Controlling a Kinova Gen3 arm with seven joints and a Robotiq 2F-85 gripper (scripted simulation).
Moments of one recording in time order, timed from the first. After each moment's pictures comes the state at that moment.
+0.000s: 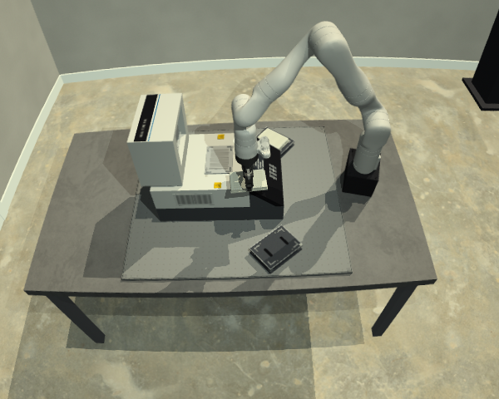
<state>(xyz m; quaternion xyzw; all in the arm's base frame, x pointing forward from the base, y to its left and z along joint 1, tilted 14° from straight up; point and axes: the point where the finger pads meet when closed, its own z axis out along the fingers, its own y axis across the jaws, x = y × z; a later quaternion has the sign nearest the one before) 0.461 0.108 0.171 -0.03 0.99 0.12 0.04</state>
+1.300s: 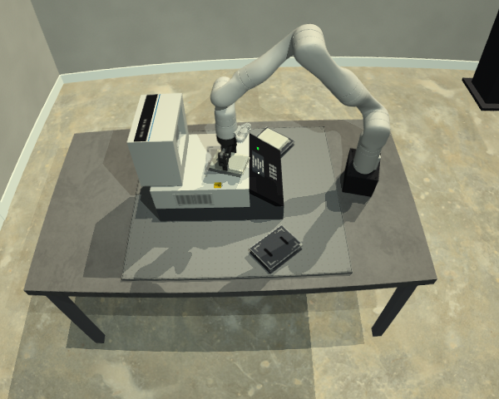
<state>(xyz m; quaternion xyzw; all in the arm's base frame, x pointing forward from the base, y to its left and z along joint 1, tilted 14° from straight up) 0.524 0.012 0.152 0.17 0.98 0.12 0.01</state>
